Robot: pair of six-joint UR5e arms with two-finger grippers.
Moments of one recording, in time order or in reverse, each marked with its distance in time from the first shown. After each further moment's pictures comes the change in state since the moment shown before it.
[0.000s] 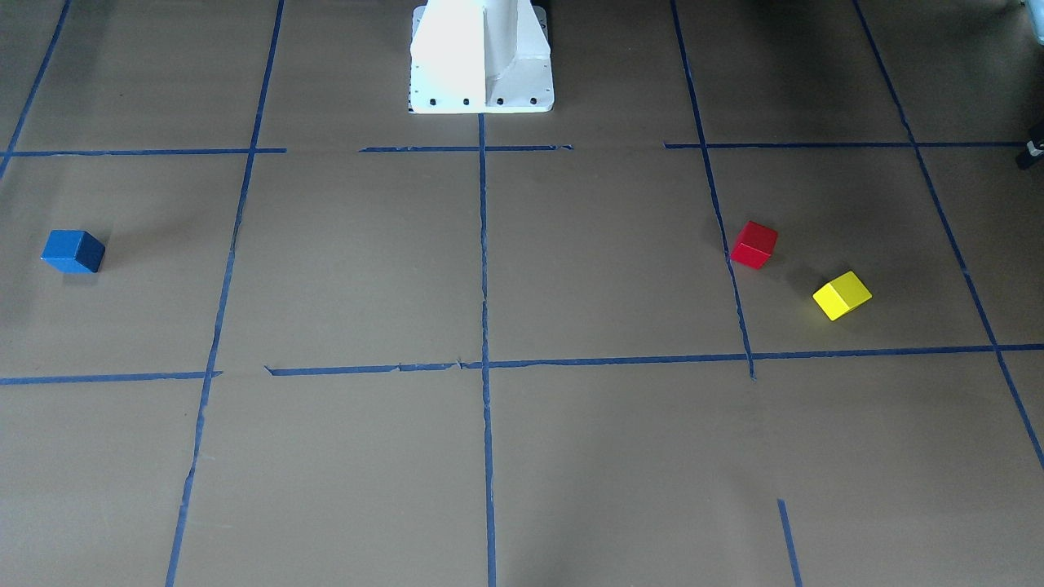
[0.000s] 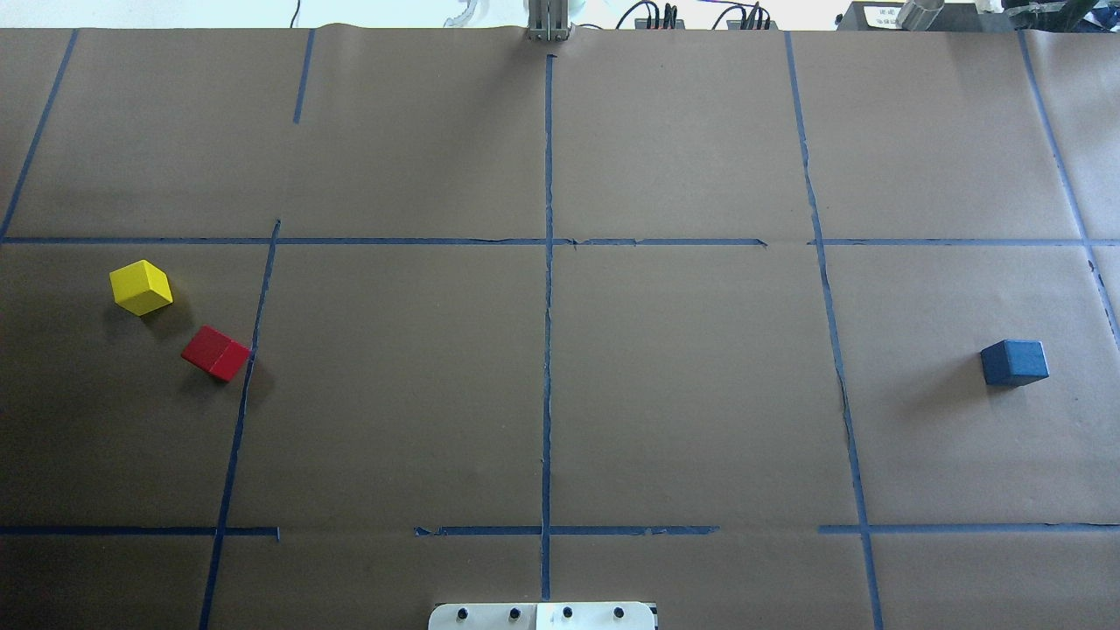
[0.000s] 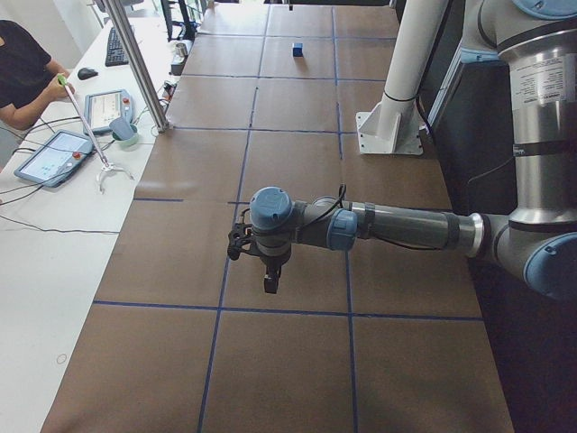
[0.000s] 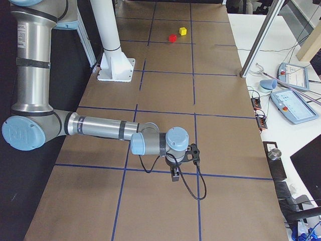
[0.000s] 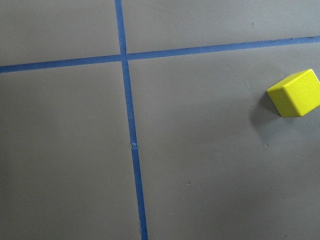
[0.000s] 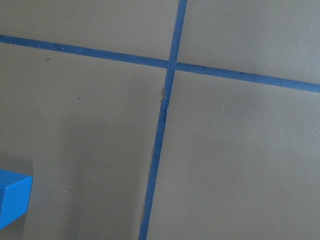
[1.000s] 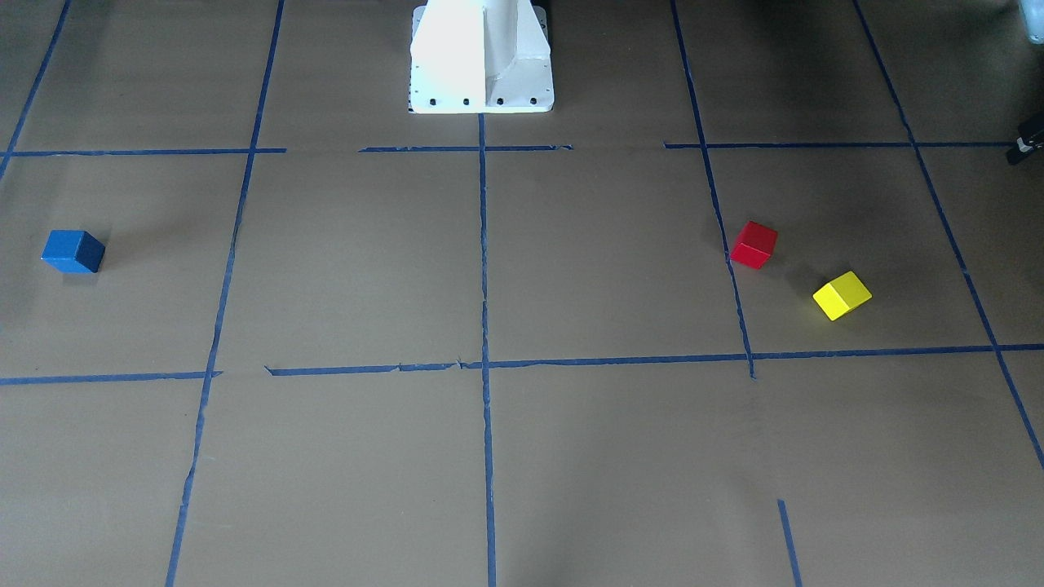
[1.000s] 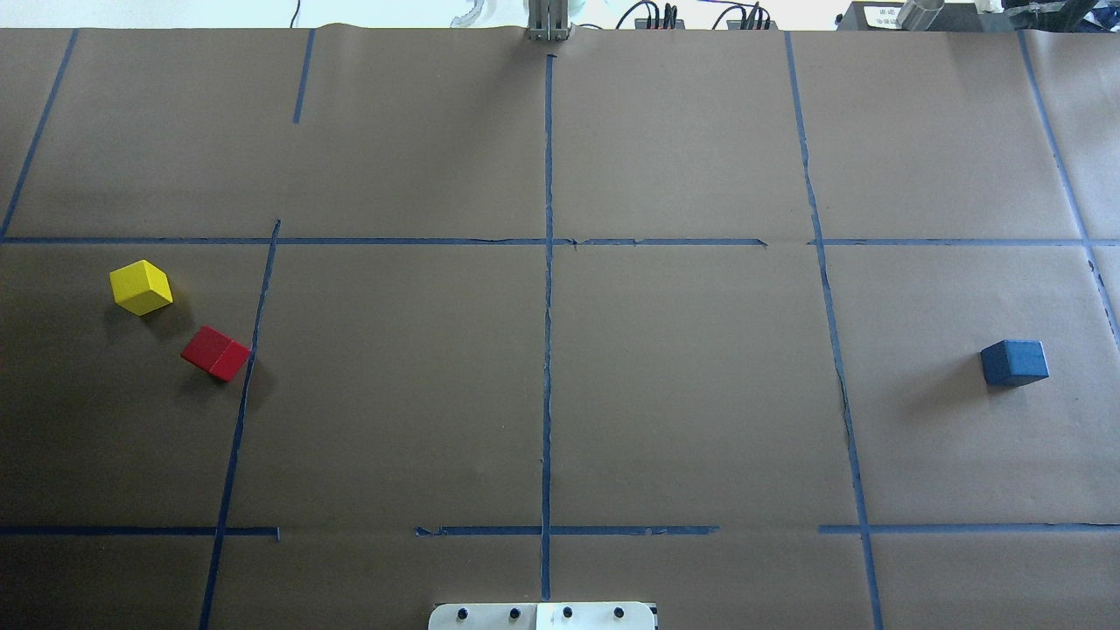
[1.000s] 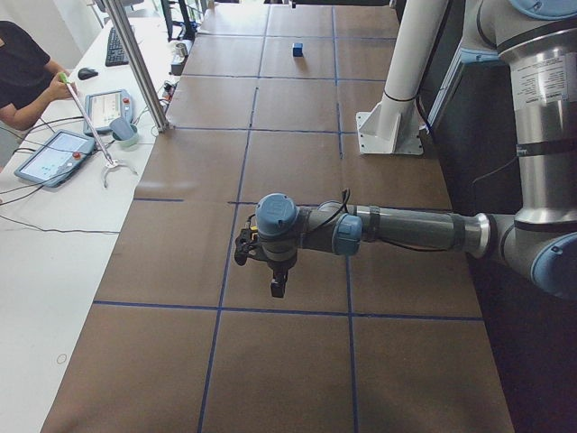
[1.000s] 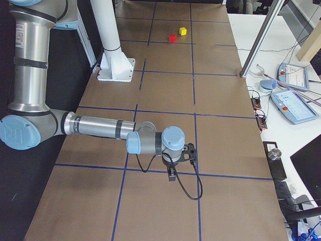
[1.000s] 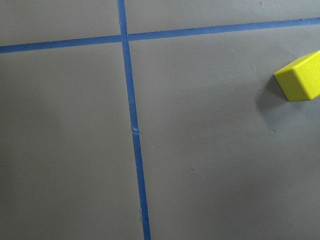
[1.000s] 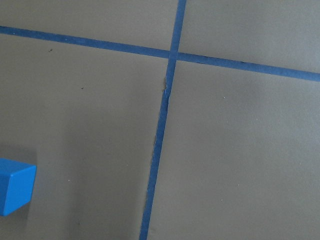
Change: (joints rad) left arm 0.018 0.032 0.000 -0.013 -0.003 0.002; right arm 0.002 -0.033 0.036 -0.001 0.002 -0.003
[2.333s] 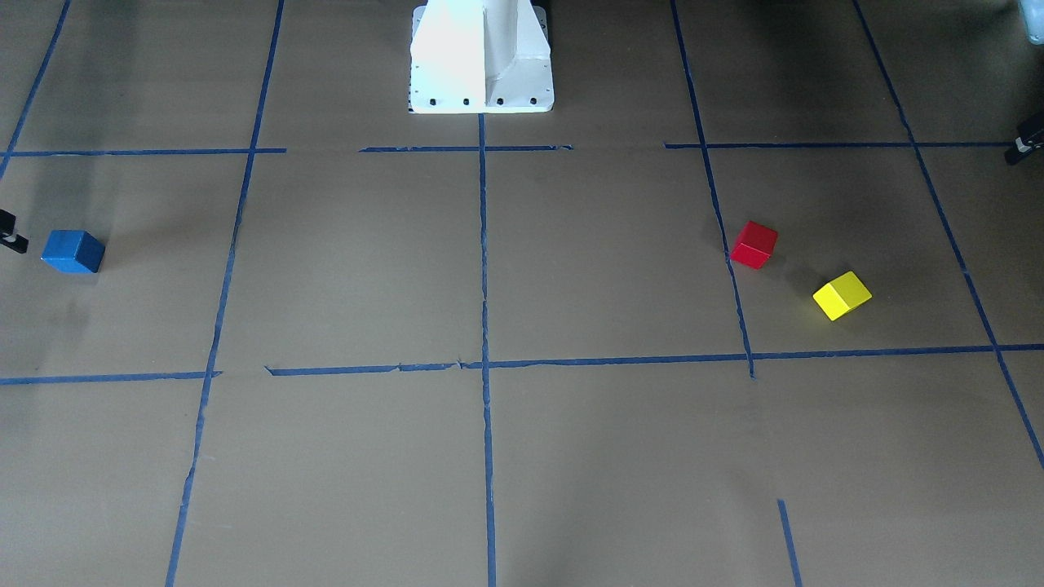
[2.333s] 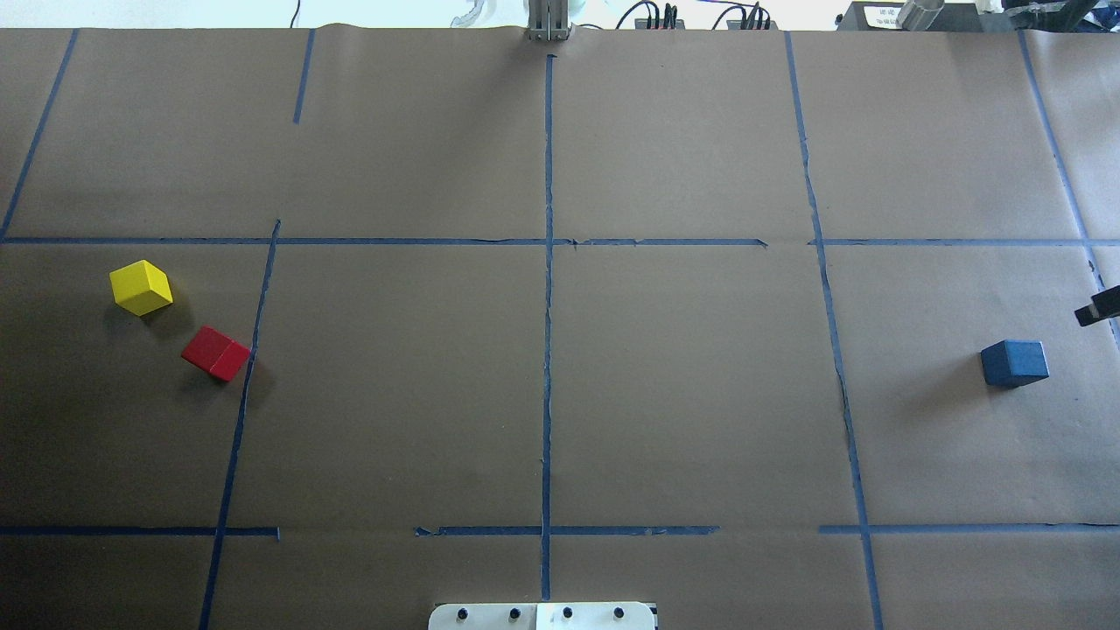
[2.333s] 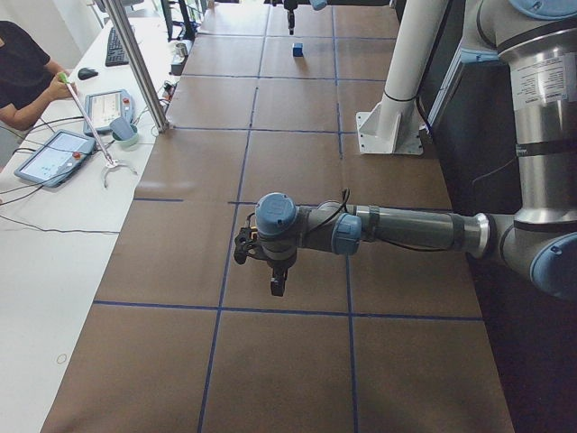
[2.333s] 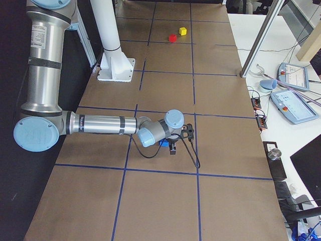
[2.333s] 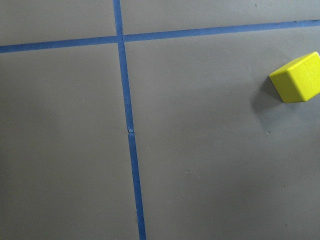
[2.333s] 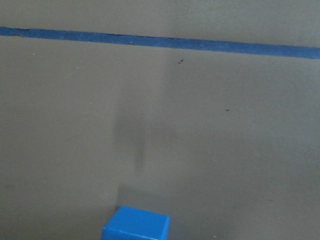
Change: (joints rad) left arm 0.000 -0.003 -0.001 -0.002 -0.010 -0.005; right arm -0.361 0.004 0.001 0.434 0.015 0.613
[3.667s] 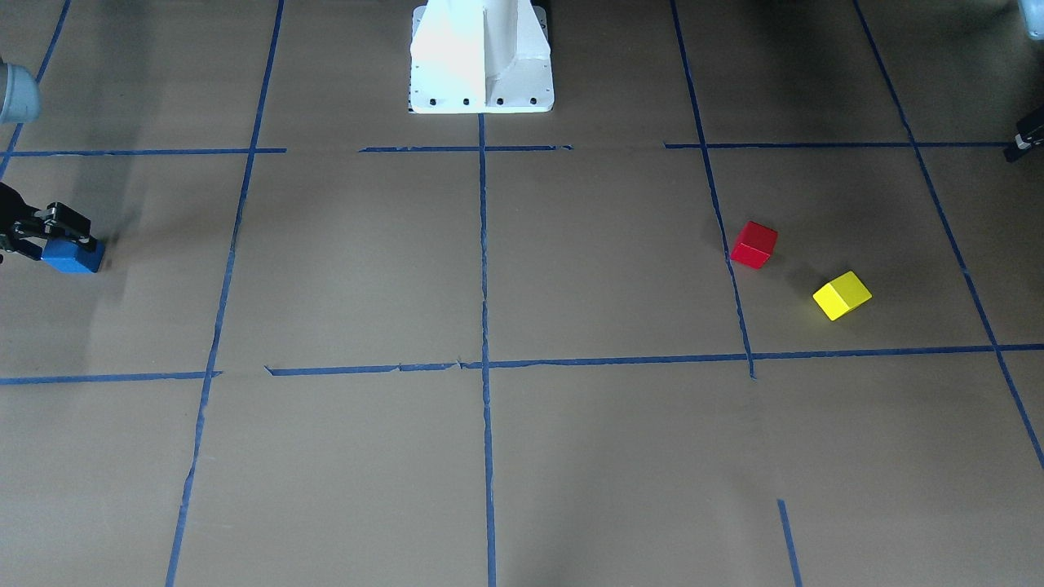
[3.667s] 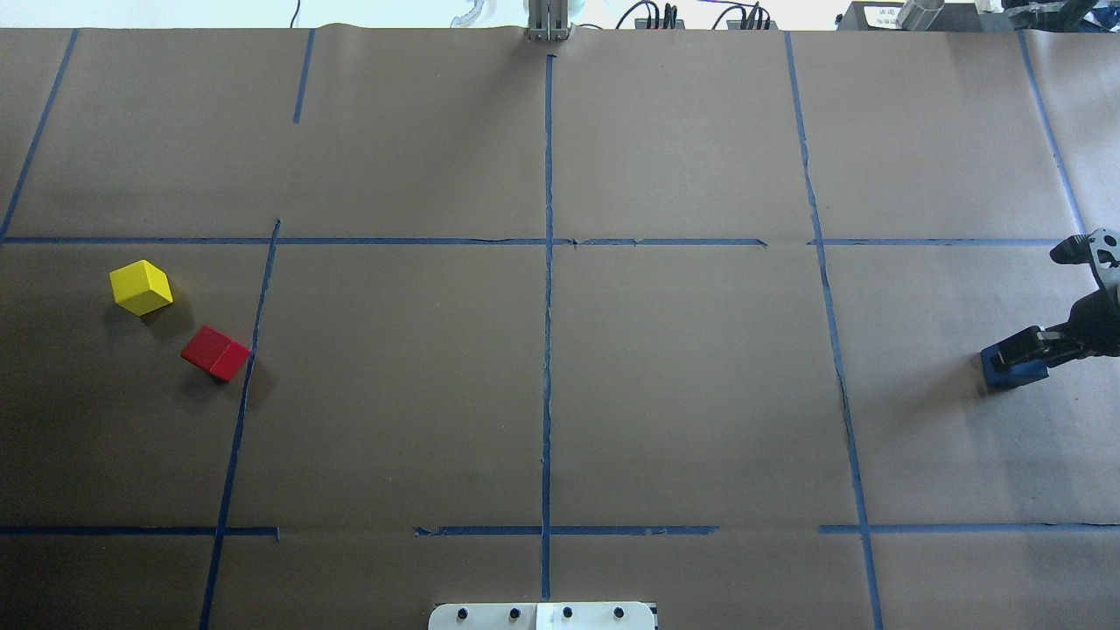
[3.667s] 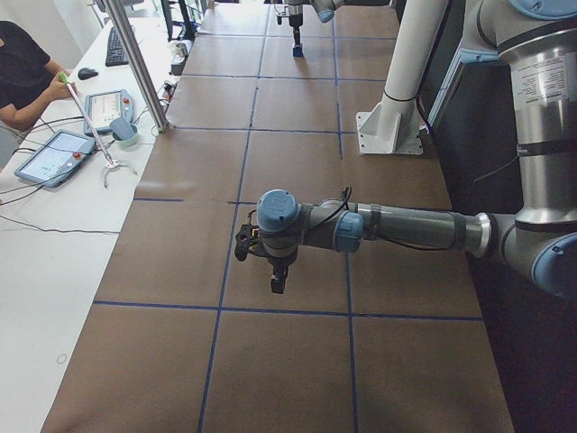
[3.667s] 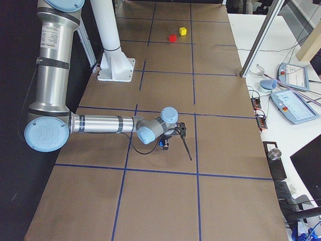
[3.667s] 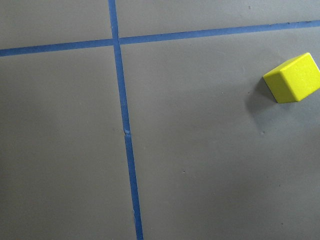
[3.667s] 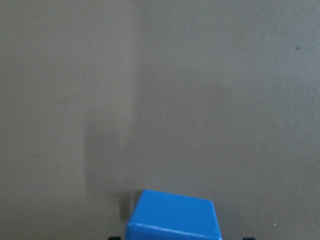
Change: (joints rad) left arm -0.001 0.006 -0.019 0.000 0.000 0.000; right arm -0.161 -0.017 -0.016 0.039 -0.075 0.128
